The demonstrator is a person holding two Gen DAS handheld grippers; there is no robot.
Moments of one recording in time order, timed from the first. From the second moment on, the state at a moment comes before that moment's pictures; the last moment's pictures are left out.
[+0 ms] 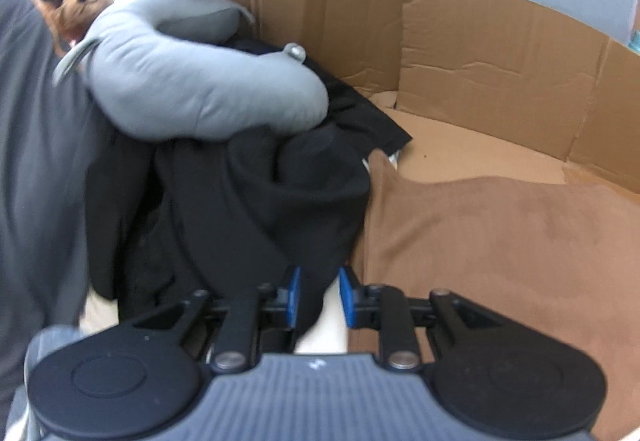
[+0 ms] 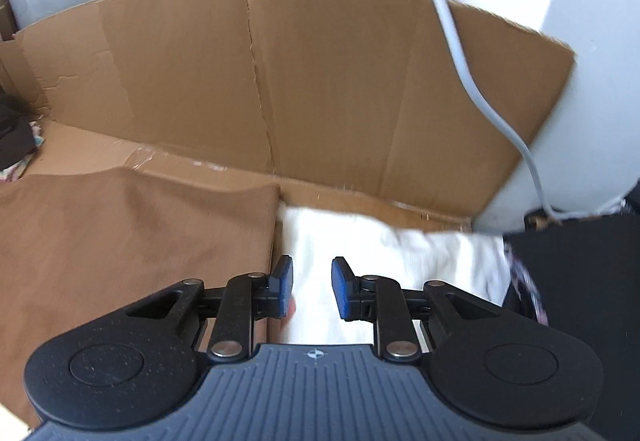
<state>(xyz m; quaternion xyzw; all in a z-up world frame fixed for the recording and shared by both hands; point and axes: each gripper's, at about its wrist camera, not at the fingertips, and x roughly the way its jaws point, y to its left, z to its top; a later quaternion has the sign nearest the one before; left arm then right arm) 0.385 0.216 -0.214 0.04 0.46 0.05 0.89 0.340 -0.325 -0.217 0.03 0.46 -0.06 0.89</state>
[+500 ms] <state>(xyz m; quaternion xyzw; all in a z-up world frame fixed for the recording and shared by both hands) 0.263 0.217 -0.191 -0.11 0.42 0.11 0.89 0.239 -0.318 -0.191 0.17 0.41 -0.04 0.90</state>
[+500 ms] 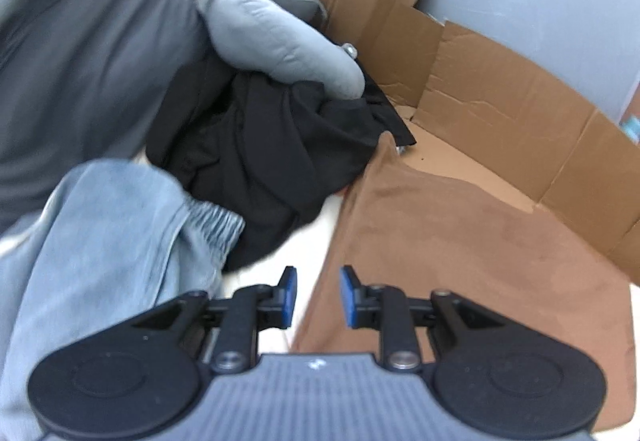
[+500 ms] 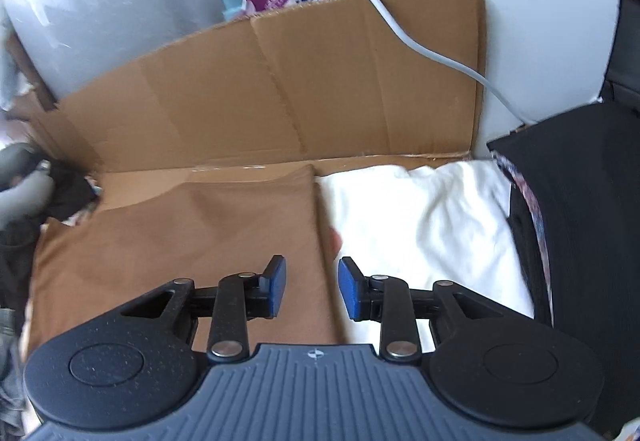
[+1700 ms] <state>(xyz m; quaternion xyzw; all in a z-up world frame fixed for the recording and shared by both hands) 0.209 0.251 -0.311 -0.40 0.43 0.10 0.80 0.150 -0.350 -0.351 0.55 0.40 -0.06 0.73</state>
